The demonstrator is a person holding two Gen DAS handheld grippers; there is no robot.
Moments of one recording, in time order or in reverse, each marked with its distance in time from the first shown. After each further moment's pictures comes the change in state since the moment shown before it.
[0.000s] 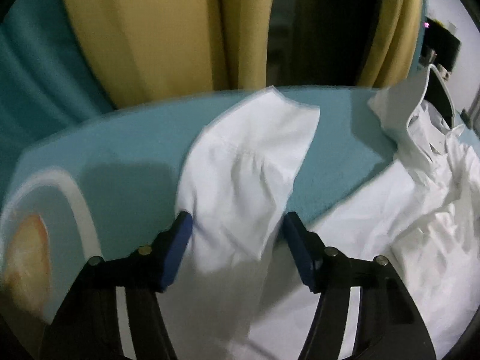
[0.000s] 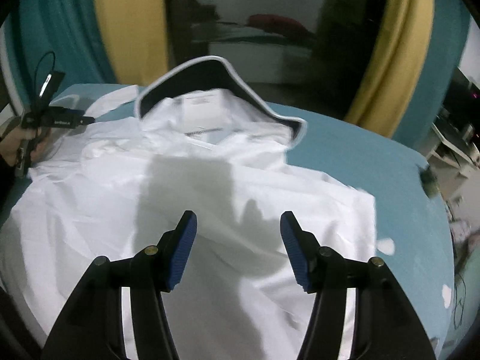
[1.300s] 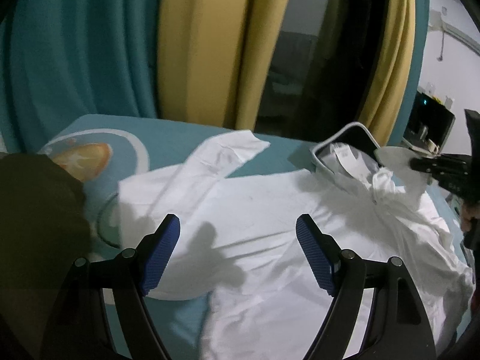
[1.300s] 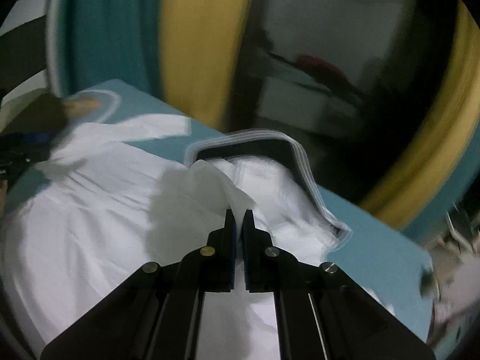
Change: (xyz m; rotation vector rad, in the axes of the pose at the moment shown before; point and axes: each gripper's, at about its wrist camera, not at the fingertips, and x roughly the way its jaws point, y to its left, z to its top) left arm -0.179 -0.034 -0.119 -0.296 -0.290 0.000; right arm -0.020 0.090 0.069 -0.324 -0.158 0.103
